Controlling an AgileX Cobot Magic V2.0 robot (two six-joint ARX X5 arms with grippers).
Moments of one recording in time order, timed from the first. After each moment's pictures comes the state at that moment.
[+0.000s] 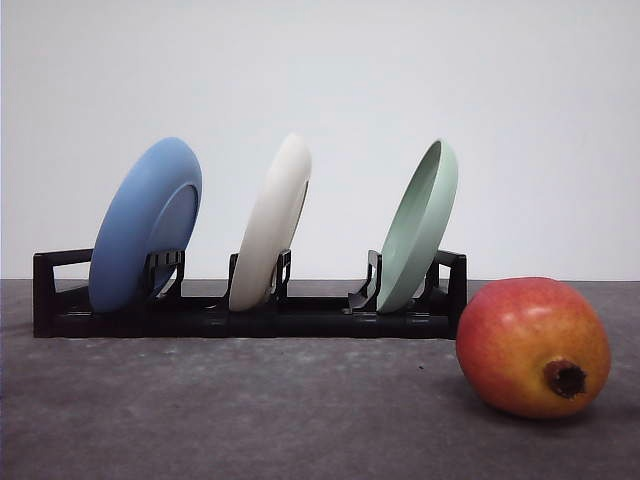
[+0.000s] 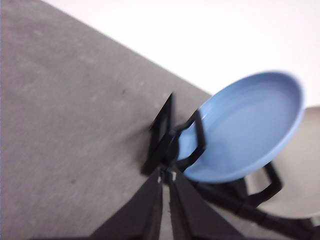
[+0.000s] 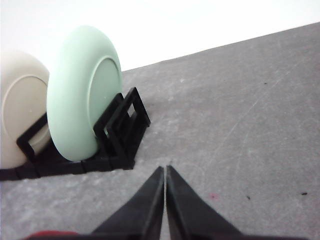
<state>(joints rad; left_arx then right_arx) 0.02 0.00 0.07 -0.17 0.06 -0.50 0.08 0.01 0.04 -0.13 -0.18 0.34</state>
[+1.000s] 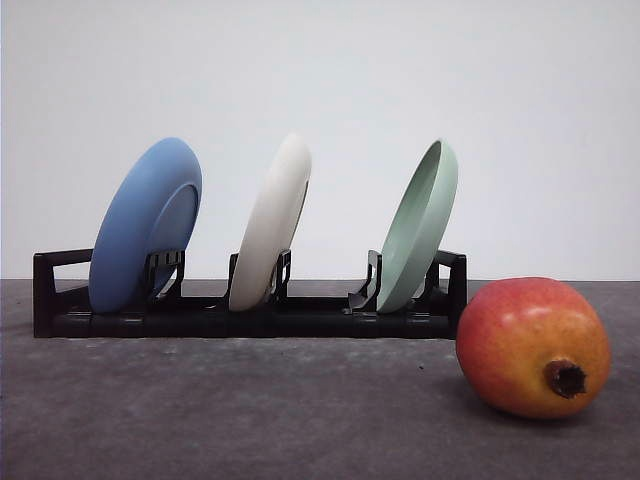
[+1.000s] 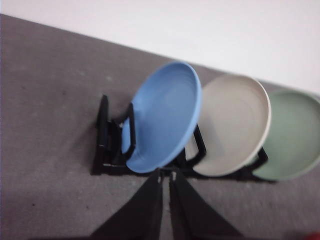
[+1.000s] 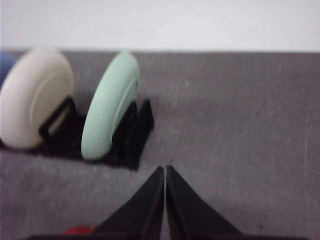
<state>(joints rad) 0.02 0.50 0.77 -0.64 0.32 -0.21 0.08 0.51 0.74 -0.62 -0.23 0.05</state>
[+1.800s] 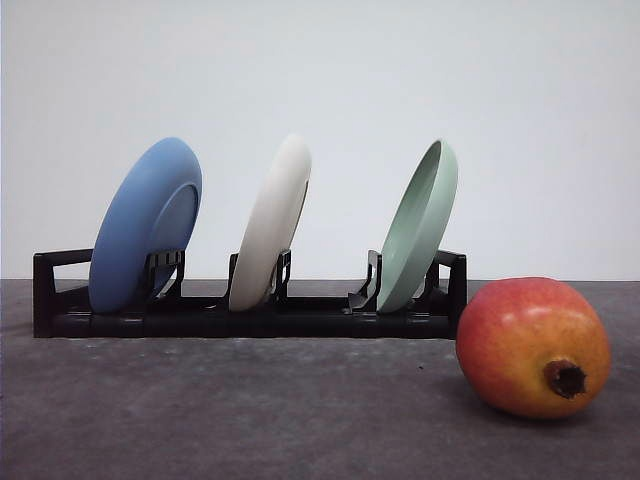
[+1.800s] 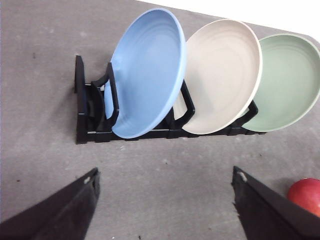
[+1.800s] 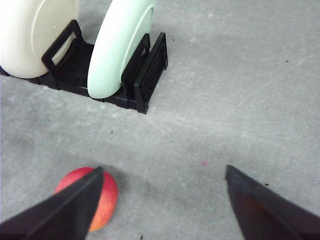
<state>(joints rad) 0.02 0.60 0.82 -0.74 0.41 -0.12 0.08 0.67 0.86 -0.81 -0.27 -0.05</state>
